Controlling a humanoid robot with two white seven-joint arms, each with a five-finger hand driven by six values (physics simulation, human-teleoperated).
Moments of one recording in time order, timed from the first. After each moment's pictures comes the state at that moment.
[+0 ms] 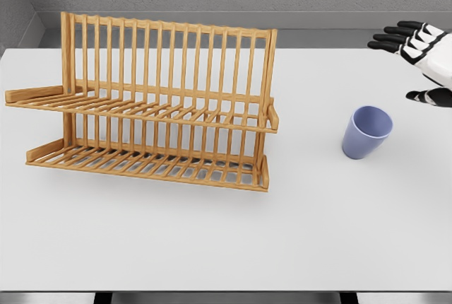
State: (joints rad) left arm 0.05 0.00 -0.23 -0.16 0.23 0.09 -0.15; right arm -0.19 -0.97 0.04 -1.71 0.36 -0.61 0.20
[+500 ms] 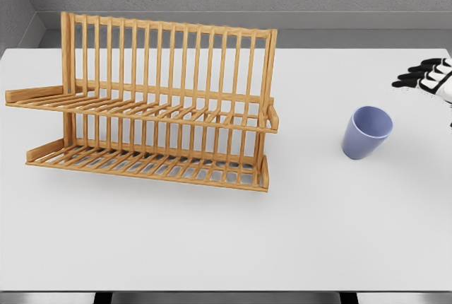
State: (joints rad) left arm 0.05 0.00 -0.23 -0.16 0.23 0.09 -0.15; right arm -0.20 -1.06 -0.05 -1.69 0.34 -0.62 0.58
